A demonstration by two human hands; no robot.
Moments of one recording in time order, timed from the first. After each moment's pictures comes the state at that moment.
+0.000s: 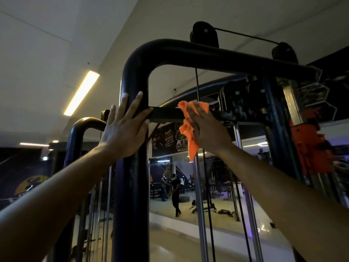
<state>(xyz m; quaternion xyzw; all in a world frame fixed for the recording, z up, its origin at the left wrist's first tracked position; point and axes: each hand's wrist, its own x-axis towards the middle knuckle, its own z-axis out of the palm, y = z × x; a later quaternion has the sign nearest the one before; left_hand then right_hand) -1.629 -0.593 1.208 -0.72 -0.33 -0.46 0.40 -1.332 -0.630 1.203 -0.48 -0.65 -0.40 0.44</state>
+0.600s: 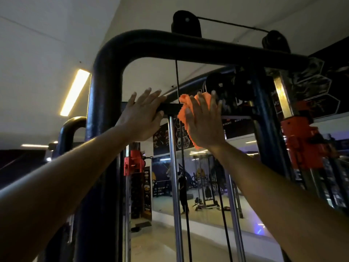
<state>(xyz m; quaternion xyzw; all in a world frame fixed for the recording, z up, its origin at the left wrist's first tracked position) -1.509 -0.603 1.244 -0.75 -0.31 -0.41 0.41 -1.266 -0.597 1.211 -0.48 -0.54 -0.47 0.51</state>
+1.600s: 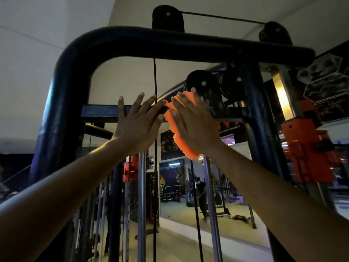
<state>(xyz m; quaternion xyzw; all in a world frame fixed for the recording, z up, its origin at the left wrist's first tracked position) -1.423 -0.575 1.235 -0.69 -0.35 -0.43 0.46 -1.203 -0.591 1.225 -0.38 -0.62 -0.50 0.48</state>
